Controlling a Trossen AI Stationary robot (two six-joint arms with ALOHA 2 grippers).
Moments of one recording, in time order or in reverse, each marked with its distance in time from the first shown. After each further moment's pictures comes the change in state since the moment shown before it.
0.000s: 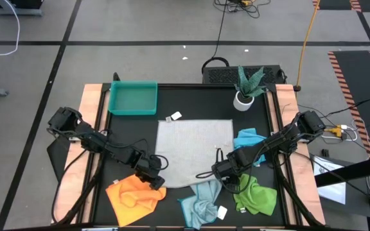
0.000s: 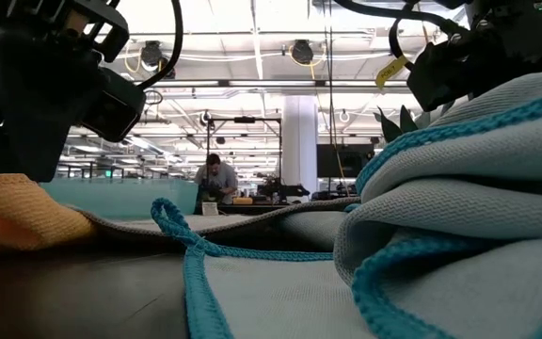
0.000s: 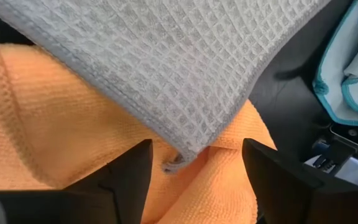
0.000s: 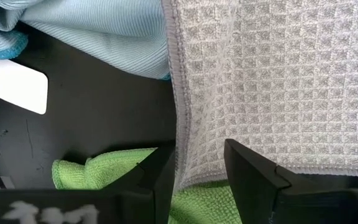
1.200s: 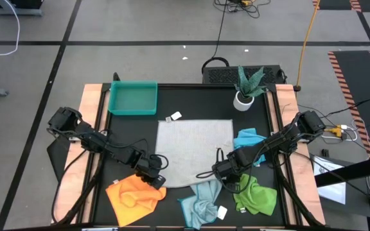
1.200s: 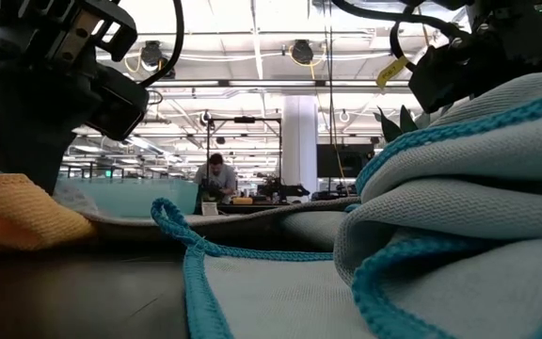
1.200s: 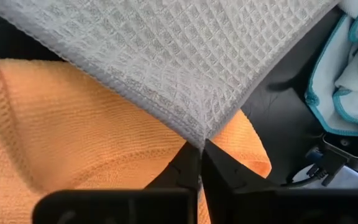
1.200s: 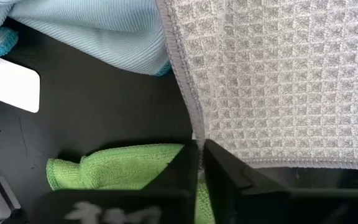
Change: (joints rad) left arm 0.002 0.000 0.000 0.018 -0.032 -0.016; right arm 0.000 0.000 0.000 -0.018 0.008 0.005
